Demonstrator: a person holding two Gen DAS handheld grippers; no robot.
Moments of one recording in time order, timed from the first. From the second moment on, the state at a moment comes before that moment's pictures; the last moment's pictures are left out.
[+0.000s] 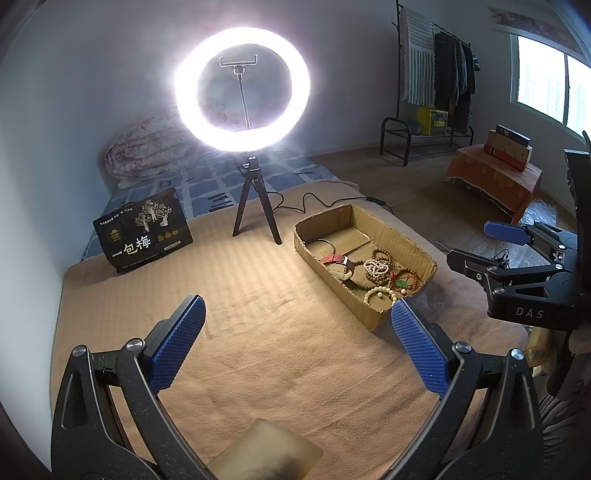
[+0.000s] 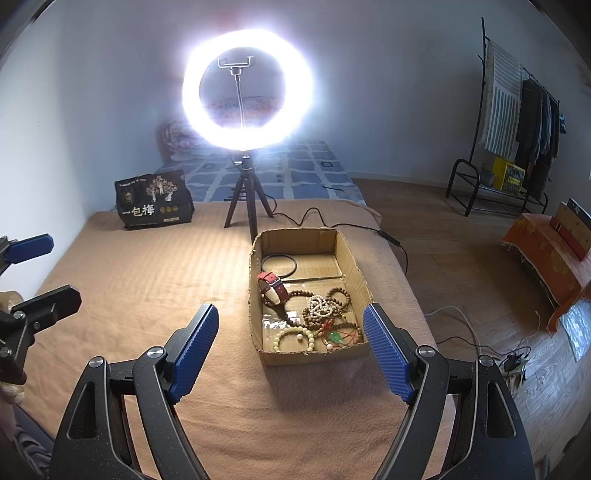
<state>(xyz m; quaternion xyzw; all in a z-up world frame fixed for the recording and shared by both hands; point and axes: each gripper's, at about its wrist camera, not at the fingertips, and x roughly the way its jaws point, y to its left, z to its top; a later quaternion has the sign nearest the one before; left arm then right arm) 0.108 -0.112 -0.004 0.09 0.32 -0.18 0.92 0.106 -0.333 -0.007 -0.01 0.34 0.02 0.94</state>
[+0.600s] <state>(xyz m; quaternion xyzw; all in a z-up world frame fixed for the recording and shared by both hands) 0.105 -0.119 -0.002 0.09 0.32 -0.19 0.92 0.105 -0.333 -0.007 -0.01 0.34 0.03 0.94</state>
